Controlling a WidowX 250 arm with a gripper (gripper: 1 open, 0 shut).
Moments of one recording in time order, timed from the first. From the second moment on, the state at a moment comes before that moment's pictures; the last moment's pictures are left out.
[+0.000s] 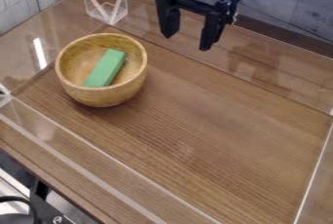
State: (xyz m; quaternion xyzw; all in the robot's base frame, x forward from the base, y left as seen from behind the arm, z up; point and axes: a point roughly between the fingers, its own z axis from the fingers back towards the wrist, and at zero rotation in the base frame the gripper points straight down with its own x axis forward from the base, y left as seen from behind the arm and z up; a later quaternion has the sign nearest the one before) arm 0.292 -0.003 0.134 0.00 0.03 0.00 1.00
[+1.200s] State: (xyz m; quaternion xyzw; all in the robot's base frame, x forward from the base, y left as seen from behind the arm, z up) arm 0.227 0.090 0.100 0.01 0.03 -0.01 1.00
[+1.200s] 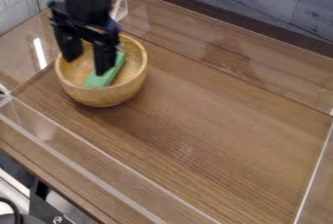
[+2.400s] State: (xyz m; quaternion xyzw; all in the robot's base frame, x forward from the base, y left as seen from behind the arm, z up) arm 0.230 0.100 0.076 0.03 0.03 0.10 0.99
